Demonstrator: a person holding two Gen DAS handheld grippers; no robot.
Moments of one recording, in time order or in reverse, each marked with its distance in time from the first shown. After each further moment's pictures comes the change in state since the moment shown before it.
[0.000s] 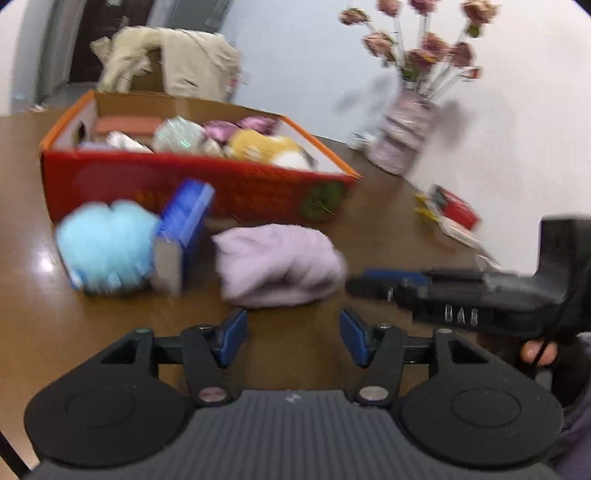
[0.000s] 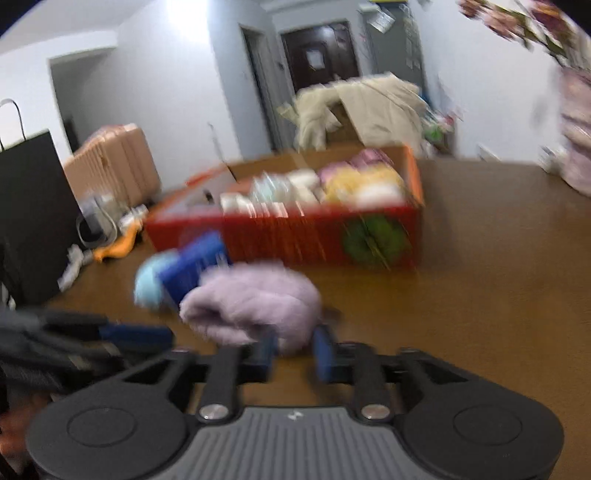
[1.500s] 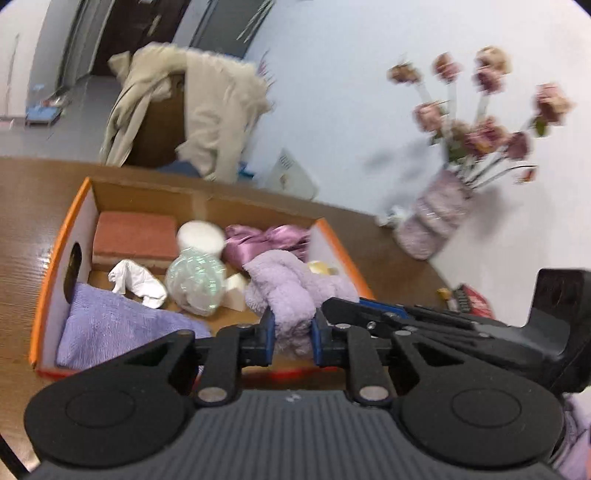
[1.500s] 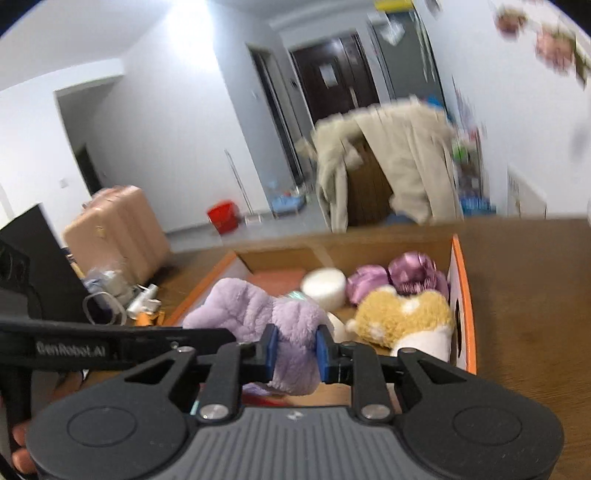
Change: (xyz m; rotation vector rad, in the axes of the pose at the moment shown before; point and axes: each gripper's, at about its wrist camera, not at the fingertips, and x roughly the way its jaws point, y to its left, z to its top) left arm 0.049 0.048 0.171 -0.130 -0.043 0.069; right arm 0.076 -0.013 0.162 0.045 -0.044 0.123
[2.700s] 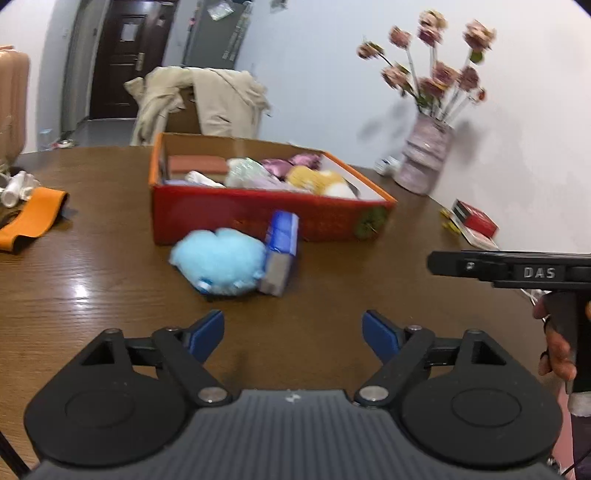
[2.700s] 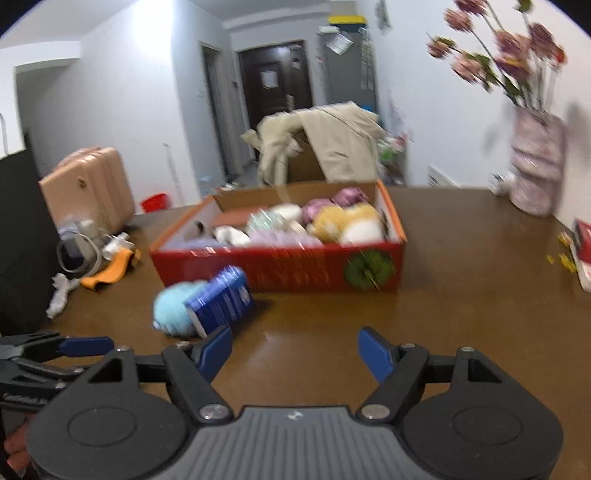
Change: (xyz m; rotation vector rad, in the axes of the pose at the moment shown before) left arm -0.131 0.019 -0.169 0.204 -0.057 0.044; right arm -0.117 0.091 -0.144 -0.015 -0.044 -0.300
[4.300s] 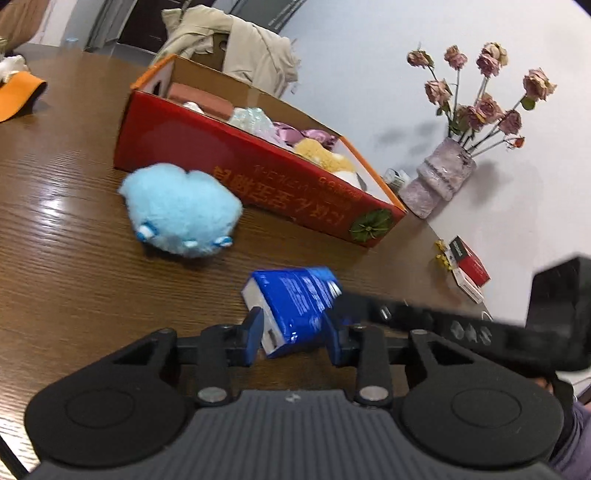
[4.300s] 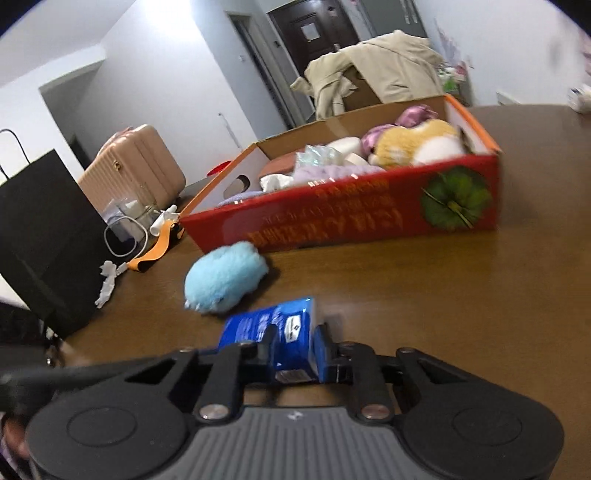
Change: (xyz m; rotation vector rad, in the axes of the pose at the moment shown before) left arm 0.069 0.010 -0.009 -0.318 0.052 -0.105; right arm 0.085 -0.019 -0.011 0.115 0.165 0.320
